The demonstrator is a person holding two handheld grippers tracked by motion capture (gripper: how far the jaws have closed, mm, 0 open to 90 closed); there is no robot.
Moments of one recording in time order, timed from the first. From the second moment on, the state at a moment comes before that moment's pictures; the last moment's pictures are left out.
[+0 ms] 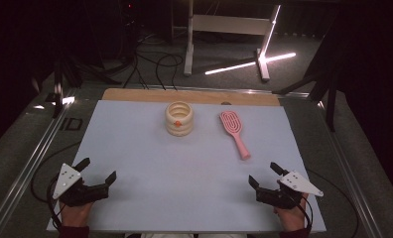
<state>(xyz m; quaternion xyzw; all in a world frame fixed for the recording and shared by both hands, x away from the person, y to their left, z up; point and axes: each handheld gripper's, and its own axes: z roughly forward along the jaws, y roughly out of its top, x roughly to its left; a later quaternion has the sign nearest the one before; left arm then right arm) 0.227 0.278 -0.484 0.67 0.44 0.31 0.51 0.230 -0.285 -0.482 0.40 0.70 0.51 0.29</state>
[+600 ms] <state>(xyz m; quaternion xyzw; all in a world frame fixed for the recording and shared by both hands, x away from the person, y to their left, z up) 0.228 0.277 -0.486 0.68 0.44 0.30 0.50 0.233 -0.273 -0.476 0.42 0.72 0.50 0.25</state>
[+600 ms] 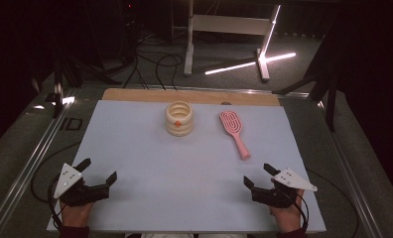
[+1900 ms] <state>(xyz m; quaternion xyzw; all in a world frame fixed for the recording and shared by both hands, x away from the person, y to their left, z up) 0.228 0.276 -0.489 0.68 0.45 0.30 0.50 0.320 -0.236 -0.402 0.43 0.76 0.42 0.25</state>
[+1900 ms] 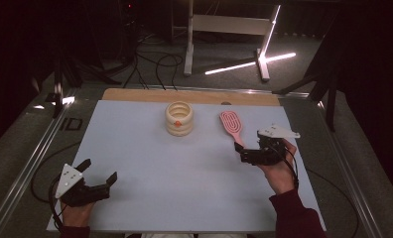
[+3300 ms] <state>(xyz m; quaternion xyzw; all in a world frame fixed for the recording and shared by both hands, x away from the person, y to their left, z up) 0.228 0.277 -0.489 0.68 0.45 0.30 0.50 0.429 -0.217 -0.417 0.48 0.79 0.30 0.23</state>
